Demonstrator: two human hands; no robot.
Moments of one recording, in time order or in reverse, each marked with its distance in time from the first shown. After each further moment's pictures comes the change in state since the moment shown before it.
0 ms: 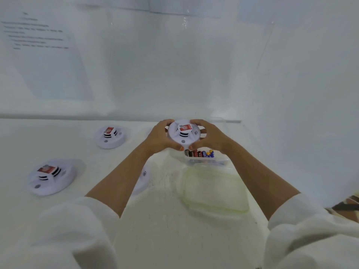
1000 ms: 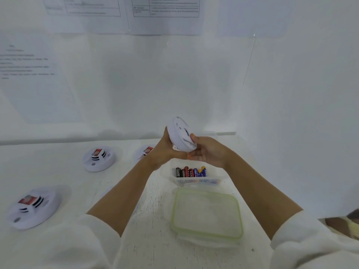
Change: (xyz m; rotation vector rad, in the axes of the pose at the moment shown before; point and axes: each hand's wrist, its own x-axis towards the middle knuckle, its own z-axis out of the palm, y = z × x) left_hand 0.032 0.021 0.032 -0.231 -0.202 0.044; right_hand 0.006 0.008 -0.030 0.711 -0.183 0.162
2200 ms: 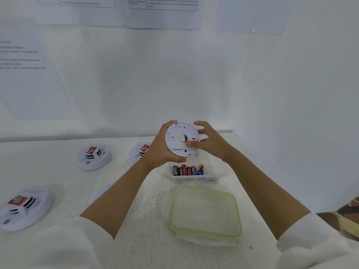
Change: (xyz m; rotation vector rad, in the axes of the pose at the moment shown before) left_hand -0.003 -0.005 0.002 0.091 0.104 0.236; right_hand -0.009 -0.010 -0.003 -0.600 0.286 -0.184
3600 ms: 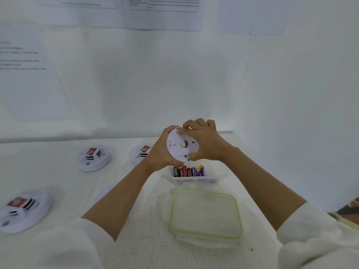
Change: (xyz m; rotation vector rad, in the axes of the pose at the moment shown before) left_hand -0.002 -0.010 0.000 0.065 -0.070 -0.025; right_hand 0.007 -0.013 0.002 -1.061 -0.028 -0.478
